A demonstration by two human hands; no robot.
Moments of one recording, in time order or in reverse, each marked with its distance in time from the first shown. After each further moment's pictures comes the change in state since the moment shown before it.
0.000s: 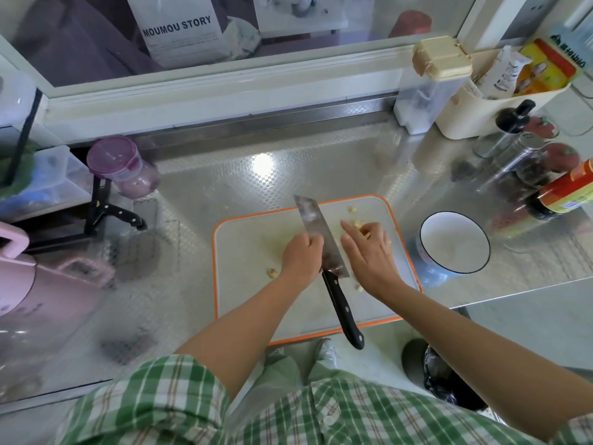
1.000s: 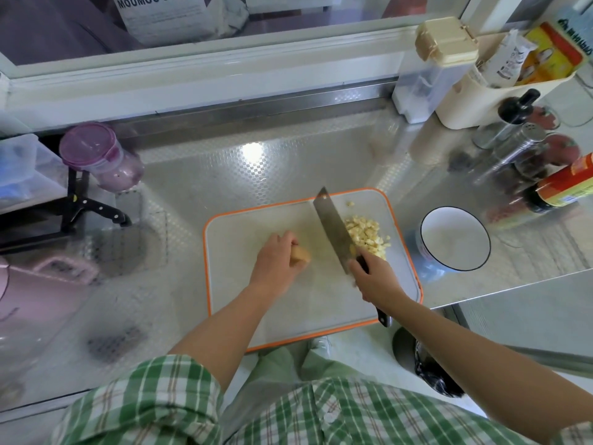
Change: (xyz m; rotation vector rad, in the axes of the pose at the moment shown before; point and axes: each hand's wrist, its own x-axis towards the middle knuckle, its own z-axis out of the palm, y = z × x) left_hand 0.022 -0.058 -0.028 0.553 -0.062 0.291; right_hand -0.014 0.017 0.007 0.235 -0.176 0.289
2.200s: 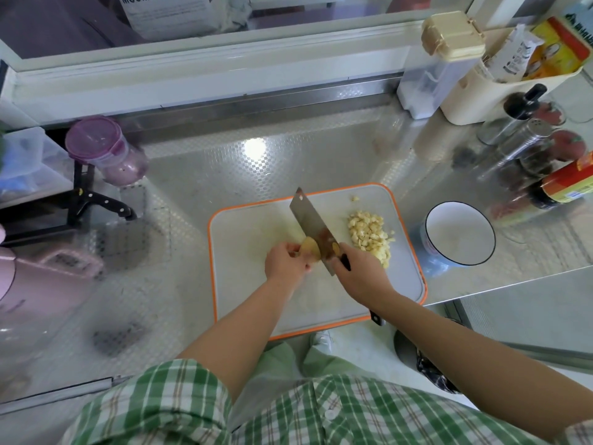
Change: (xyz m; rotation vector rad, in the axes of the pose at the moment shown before) left_hand -0.005 0.013 0.023 -0.793 0.080 -0.559; right_hand -0.011 -0.032 0.021 -0.300 0.019 -0.129
